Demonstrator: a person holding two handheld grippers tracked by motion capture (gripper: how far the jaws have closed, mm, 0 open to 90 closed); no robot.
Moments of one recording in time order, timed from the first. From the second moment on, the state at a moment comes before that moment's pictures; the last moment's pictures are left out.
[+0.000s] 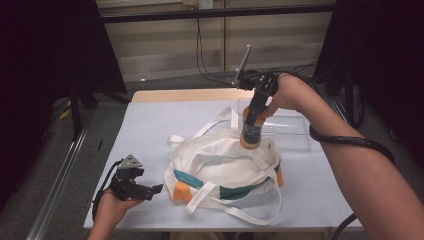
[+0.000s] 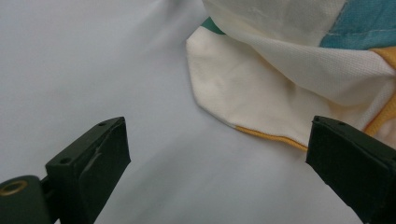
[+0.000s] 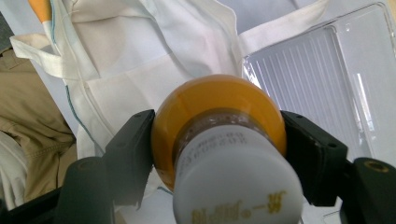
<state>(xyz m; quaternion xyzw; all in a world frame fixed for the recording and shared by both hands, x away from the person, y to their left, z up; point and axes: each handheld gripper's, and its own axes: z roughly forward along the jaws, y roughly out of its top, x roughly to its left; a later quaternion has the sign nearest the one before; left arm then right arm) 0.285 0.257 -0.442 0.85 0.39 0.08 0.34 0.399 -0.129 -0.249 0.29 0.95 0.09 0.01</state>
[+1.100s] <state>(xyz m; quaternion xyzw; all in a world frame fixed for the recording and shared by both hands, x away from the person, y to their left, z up) 0.284 0.260 -0.443 0.85 0.39 0.08 0.34 0.420 -0.129 -0.237 0.30 0.95 0.09 0.01</state>
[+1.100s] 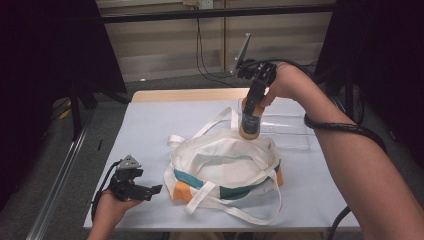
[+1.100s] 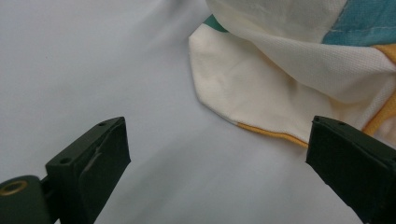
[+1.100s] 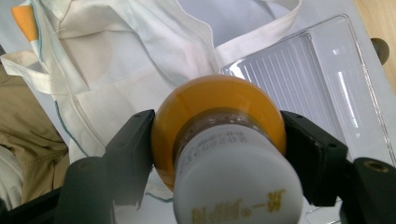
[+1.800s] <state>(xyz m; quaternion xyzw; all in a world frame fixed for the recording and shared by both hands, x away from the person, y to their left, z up) 0.281 0.263 -0.442 0.85 0.39 0.09 0.34 0.437 -0.136 -0.242 0.32 0.94 0.08 0.02</state>
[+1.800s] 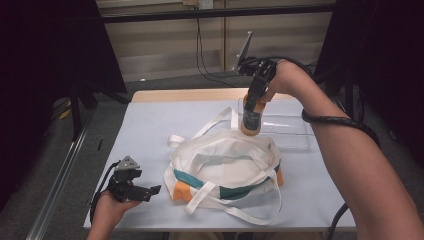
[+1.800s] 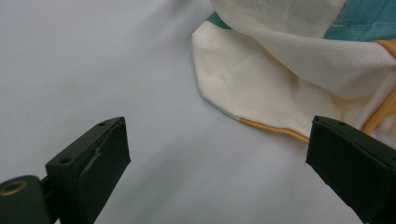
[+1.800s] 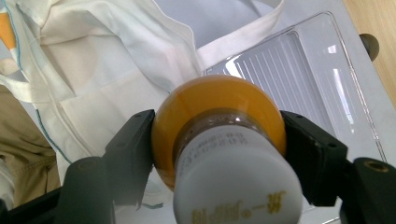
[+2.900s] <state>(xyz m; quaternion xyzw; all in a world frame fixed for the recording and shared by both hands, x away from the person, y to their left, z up) 0.278 0.266 -0.442 0.85 0.39 0.09 0.34 0.466 -0.142 -0.249 0.33 0.94 0.08 0.02</state>
